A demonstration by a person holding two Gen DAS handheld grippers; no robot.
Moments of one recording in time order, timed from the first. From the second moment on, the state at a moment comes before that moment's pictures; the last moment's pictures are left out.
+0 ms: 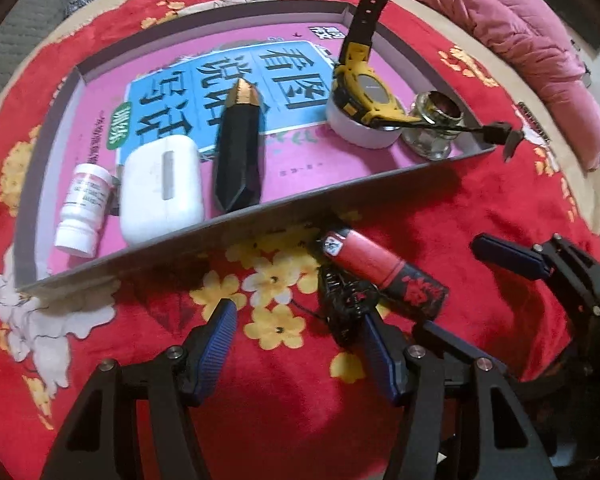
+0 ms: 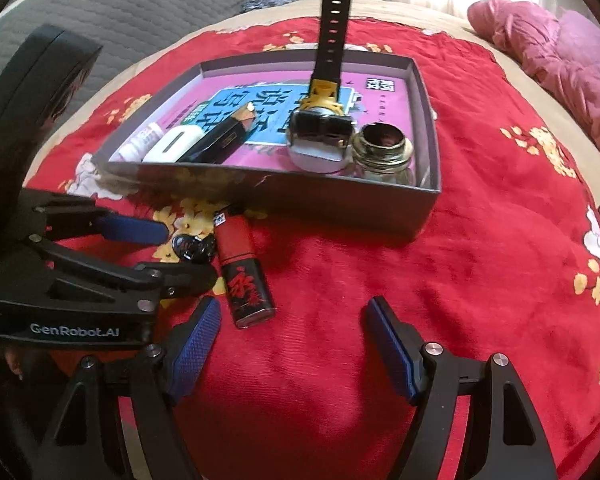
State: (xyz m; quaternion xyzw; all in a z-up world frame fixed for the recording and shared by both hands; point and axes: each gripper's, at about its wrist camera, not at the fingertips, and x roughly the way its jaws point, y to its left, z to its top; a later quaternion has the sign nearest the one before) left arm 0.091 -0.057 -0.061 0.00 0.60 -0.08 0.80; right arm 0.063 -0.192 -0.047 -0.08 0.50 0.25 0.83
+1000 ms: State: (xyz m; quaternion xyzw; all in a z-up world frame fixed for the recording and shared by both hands) left arm 0.091 -0.027 -0.061 -0.05 0.57 -0.09 0.82; right arm 0.076 -0.161 -0.061 -0.13 0.46 0.28 0.83
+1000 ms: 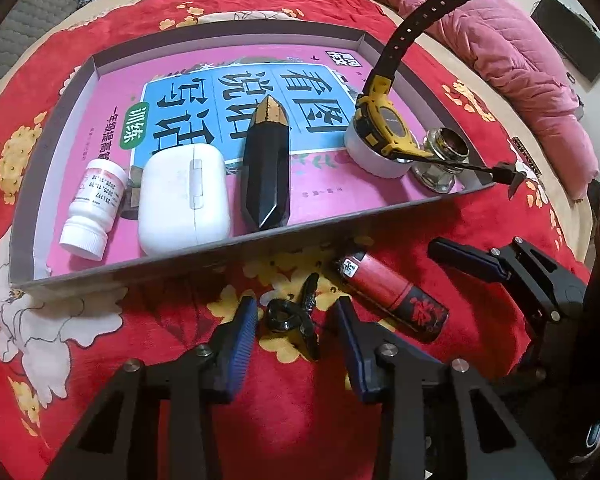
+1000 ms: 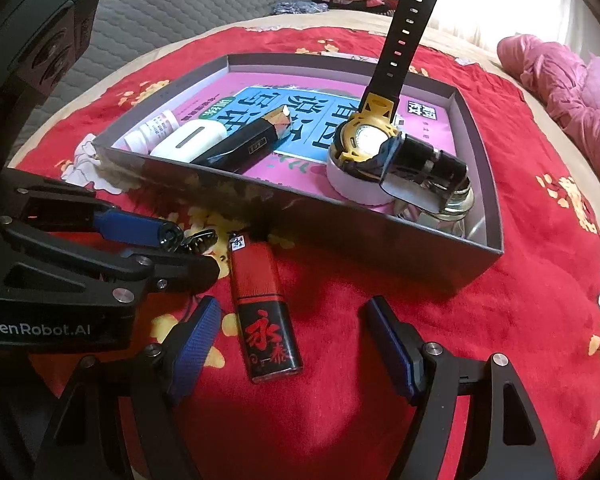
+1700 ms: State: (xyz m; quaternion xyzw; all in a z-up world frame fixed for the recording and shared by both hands) left arm 0.092 -0.031 -0.061 -0.03 0.56 -0.08 0.83; right arm 0.078 -0.151 -0.062 -0.14 0.44 0.30 0.83
